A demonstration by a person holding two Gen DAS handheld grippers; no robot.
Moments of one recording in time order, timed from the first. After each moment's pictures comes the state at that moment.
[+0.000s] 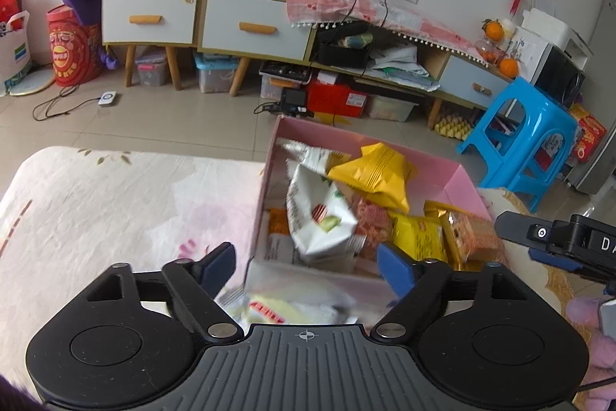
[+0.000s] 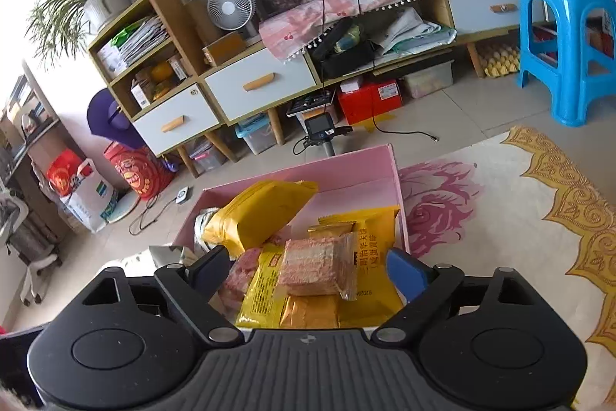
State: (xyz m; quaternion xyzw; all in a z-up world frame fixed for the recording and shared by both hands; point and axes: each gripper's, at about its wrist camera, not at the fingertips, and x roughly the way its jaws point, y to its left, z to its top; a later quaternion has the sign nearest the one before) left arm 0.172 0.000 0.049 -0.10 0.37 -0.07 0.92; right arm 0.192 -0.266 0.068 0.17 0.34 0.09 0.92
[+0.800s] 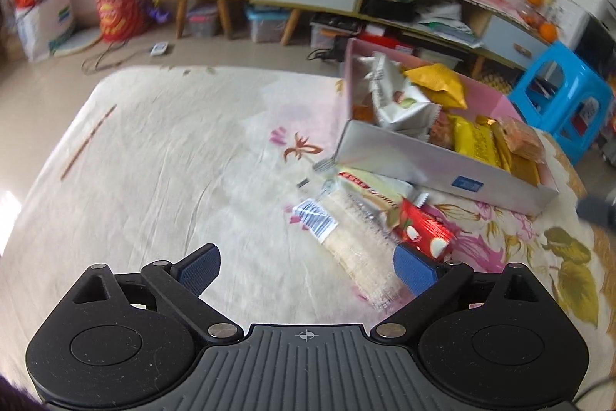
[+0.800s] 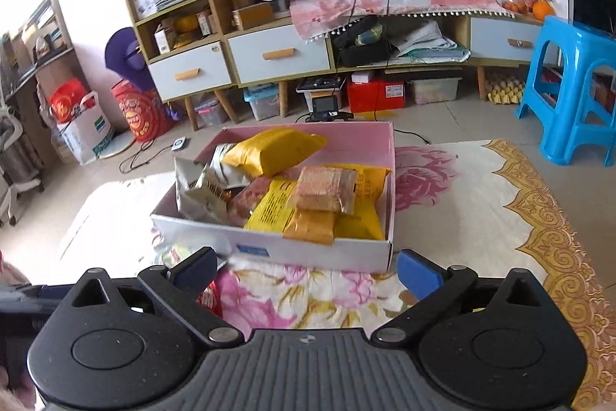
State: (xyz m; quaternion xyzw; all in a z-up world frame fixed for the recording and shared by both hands) left arm 0.103 0.038 0.022 -0.09 0.43 0.00 0.90; right arm 0.121 -0.249 0.077 0.05 0.36 0.11 0.93
